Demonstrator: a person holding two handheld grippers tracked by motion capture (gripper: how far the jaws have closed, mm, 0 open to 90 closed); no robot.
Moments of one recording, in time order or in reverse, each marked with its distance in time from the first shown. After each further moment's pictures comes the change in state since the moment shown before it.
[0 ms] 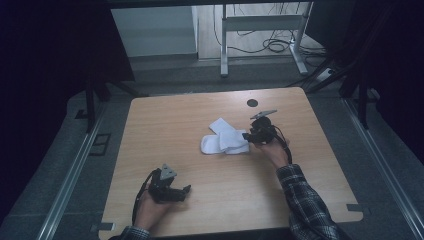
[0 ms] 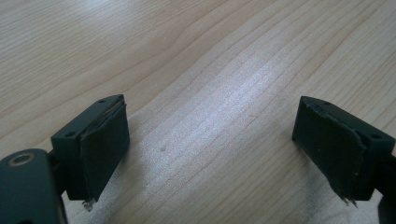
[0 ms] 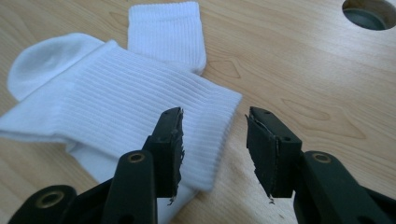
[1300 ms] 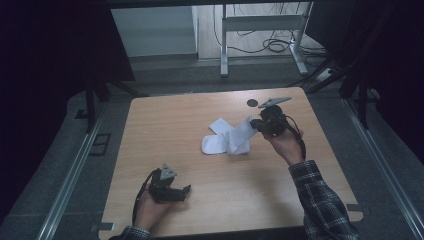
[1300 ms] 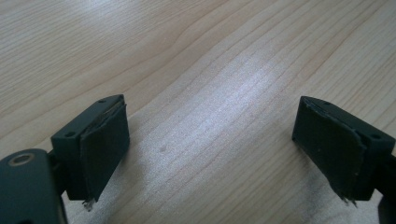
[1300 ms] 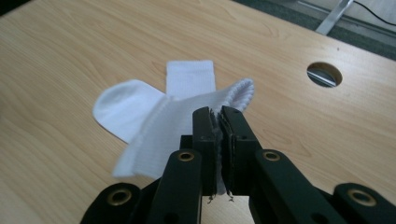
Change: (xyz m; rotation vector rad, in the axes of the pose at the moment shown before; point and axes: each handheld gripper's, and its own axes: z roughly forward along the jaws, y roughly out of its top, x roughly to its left) left arm 0.000 0.000 0.000 0.001 0.002 -0.003; right arm 0.015 0.037 -0.089 -0.078 0.016 -0.059
